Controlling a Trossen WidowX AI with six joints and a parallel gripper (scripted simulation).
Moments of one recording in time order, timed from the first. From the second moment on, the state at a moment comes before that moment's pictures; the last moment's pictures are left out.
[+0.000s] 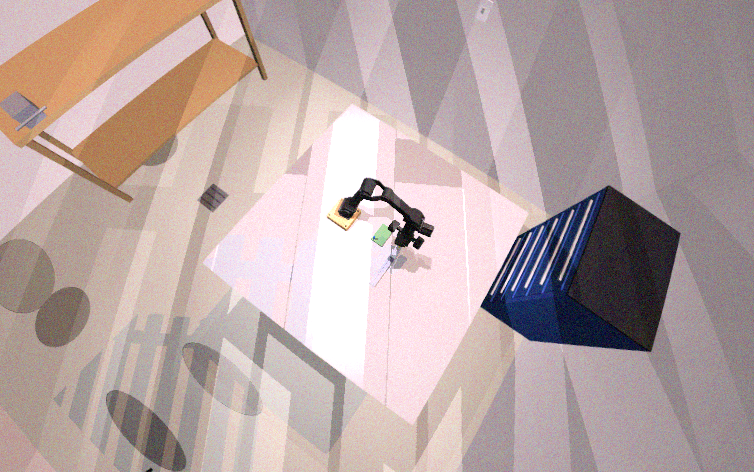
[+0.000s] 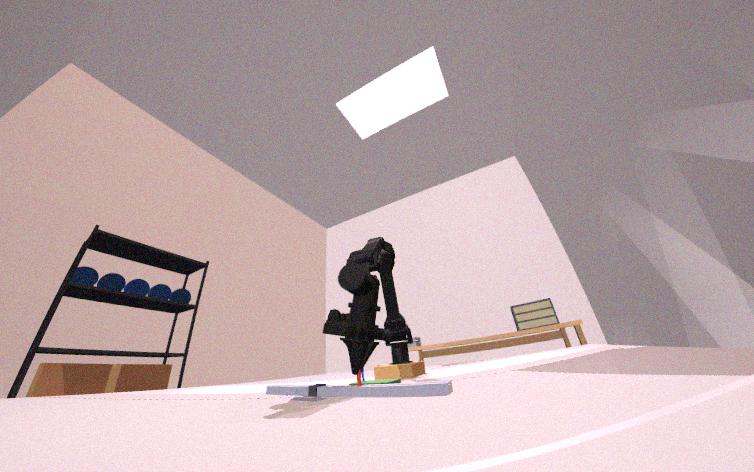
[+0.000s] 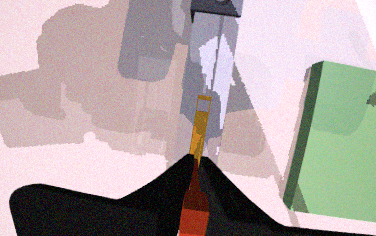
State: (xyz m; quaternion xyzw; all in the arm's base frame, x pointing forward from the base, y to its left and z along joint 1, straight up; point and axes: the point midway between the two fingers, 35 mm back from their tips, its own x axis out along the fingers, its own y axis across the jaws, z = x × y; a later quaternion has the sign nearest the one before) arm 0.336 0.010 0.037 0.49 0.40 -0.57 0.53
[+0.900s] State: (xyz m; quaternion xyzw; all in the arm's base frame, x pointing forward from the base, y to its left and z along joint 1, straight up) arm 0.331 -0.036 0.037 0.49 0.40 -0.57 0.53
